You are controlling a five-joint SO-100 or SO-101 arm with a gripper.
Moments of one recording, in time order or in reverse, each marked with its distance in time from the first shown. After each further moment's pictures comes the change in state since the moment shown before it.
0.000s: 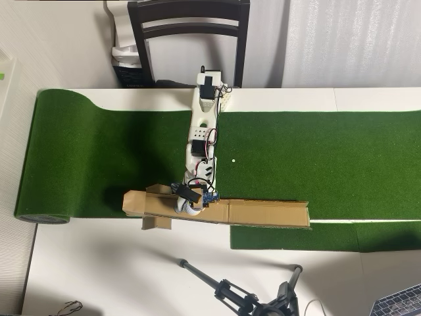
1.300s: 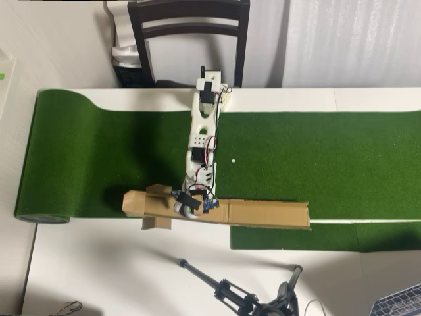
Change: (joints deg) arm 0.0 -5.4 -0.7 0.0 -0.5
